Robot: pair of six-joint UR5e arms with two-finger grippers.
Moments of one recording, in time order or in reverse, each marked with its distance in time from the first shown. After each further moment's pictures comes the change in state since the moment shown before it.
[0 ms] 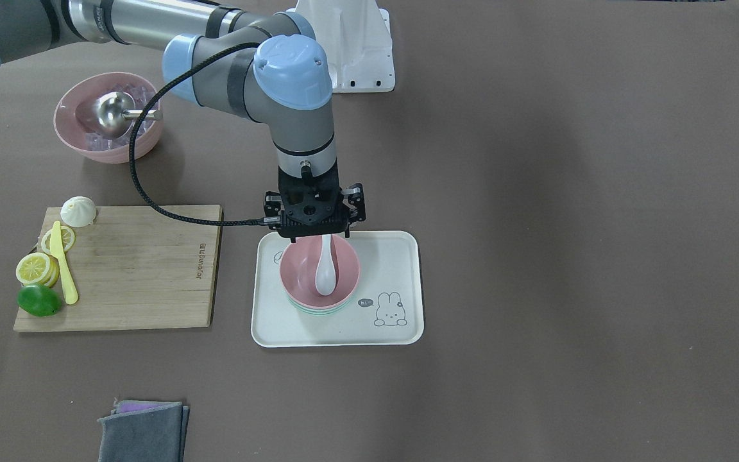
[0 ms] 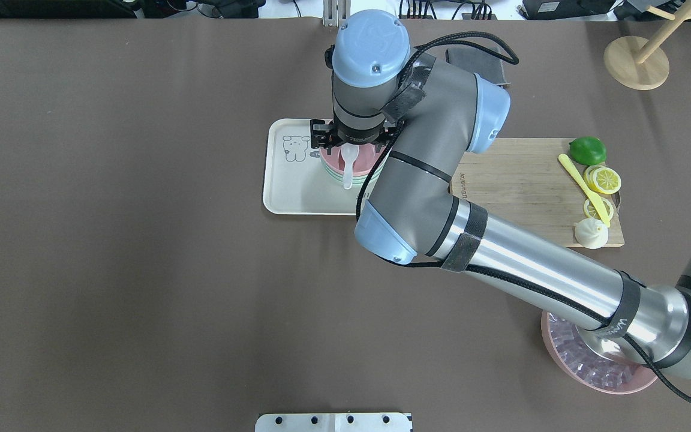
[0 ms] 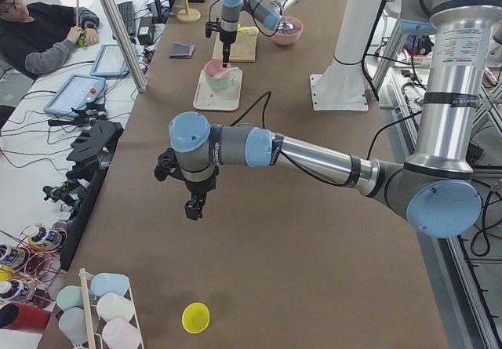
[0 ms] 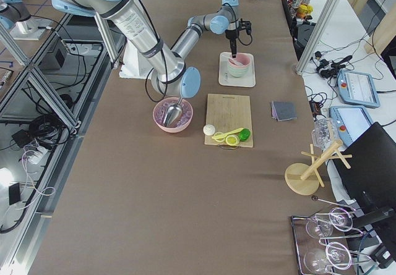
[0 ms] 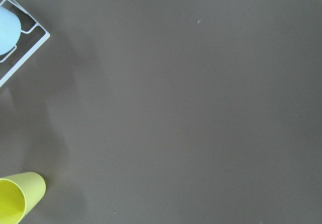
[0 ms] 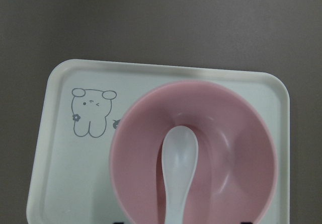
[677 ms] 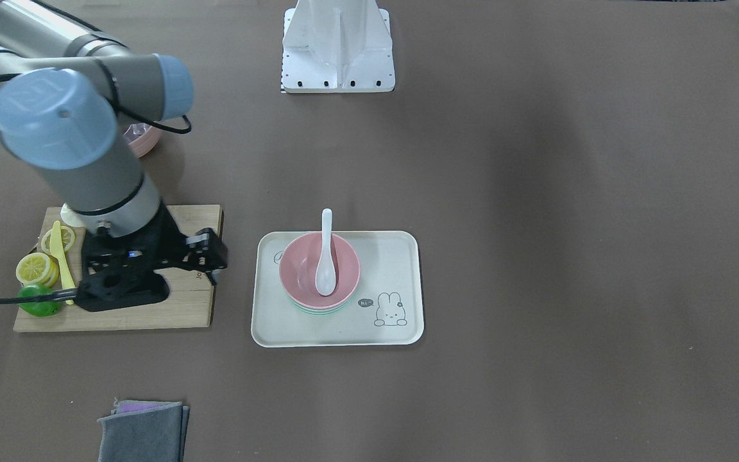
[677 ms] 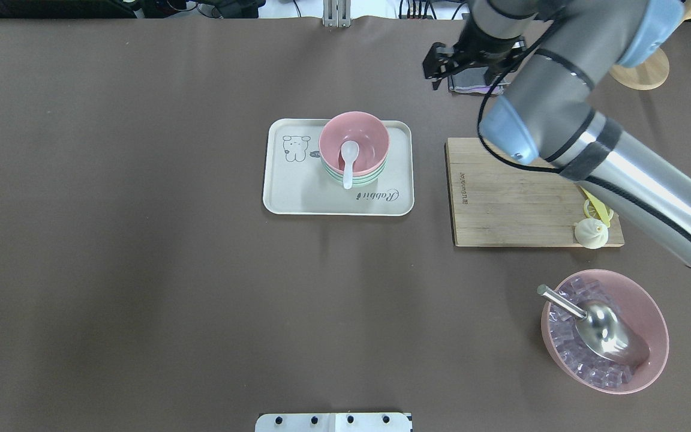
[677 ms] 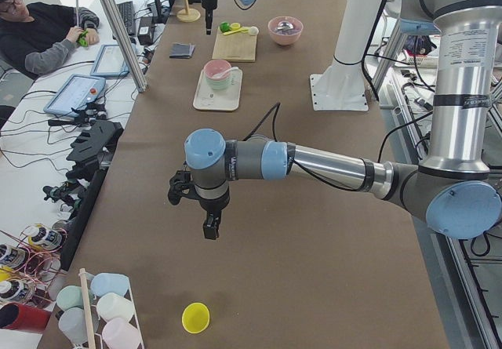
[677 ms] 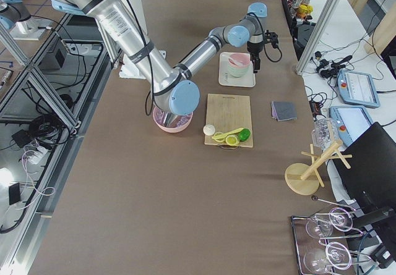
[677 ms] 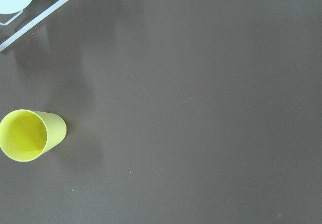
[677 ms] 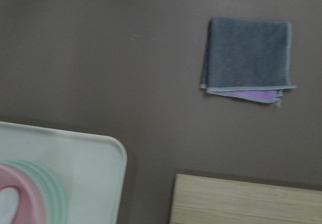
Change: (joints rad) left arm -0.006 0.099 -0.030 -0.020 0.093 -0.084; right arm 0.319 -0.220 0.085 -0.001 0.237 -0.325
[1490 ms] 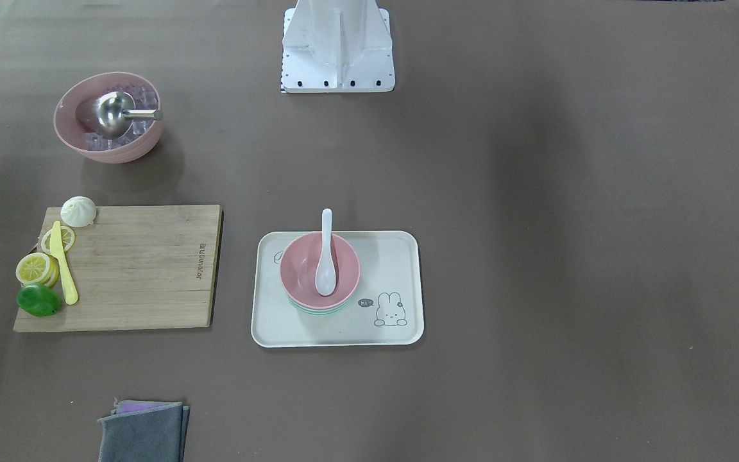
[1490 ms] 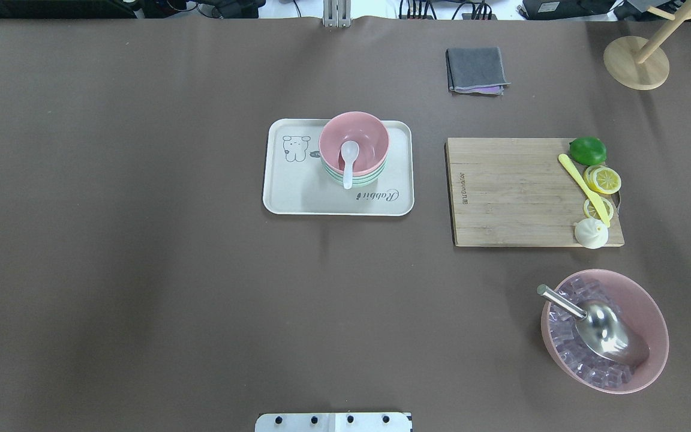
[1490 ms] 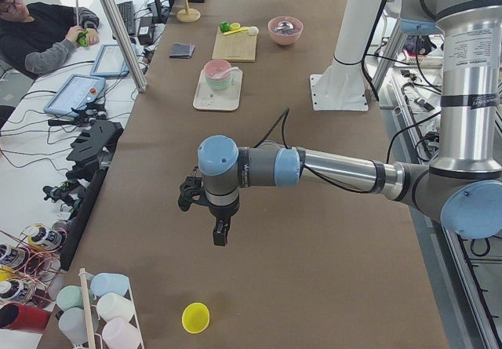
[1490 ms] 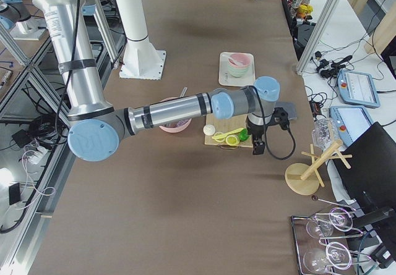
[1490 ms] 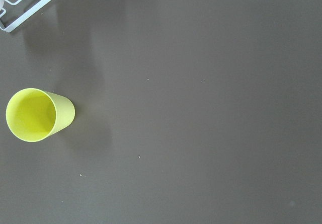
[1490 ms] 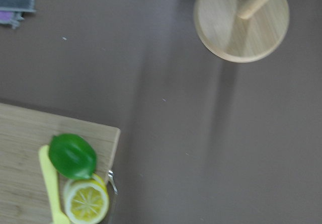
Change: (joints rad) left arm 0.000 0.046 -0.015 -0.057 0.002 -0.006; right arm 0.458 -0.510 0.046 0.004 0.199 -0.657
